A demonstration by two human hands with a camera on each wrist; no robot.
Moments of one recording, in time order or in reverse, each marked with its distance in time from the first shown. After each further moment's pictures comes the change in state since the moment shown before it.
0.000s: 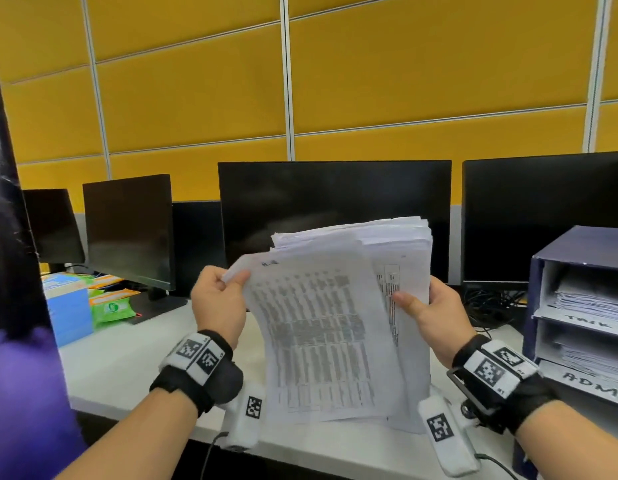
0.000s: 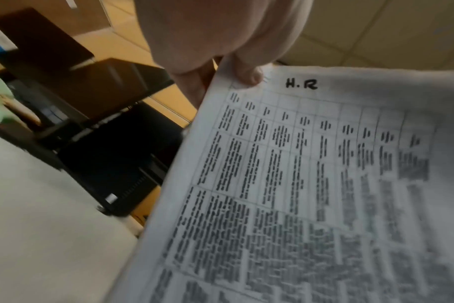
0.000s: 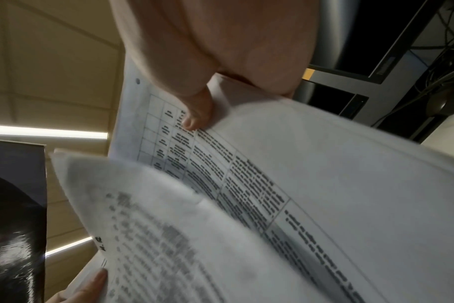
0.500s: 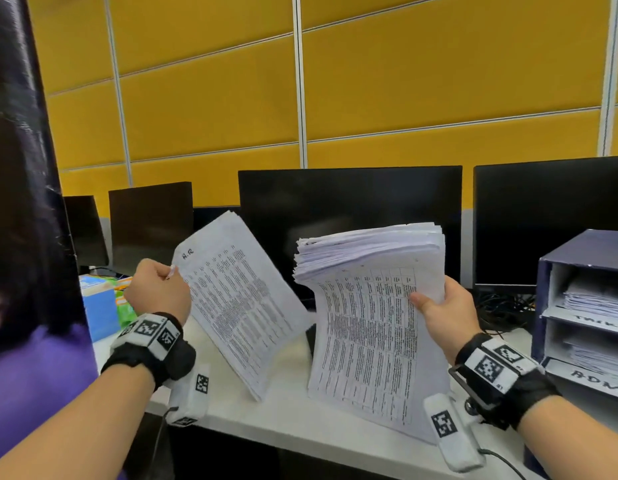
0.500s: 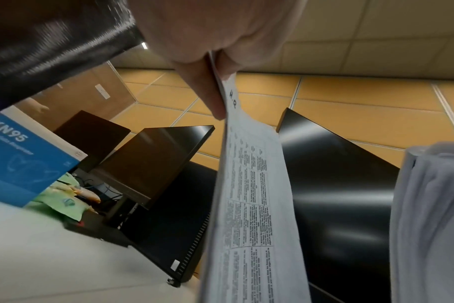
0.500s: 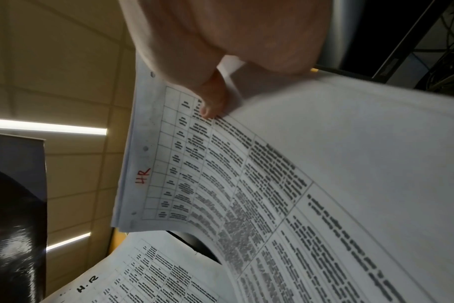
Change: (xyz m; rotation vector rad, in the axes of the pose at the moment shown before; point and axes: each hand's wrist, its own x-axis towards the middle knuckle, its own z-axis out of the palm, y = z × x) left_hand 0.060 0.007 -0.082 0.417 0.330 0.015; right_hand -0.005 -0.007 0.008 -0.062 0.142 0.049
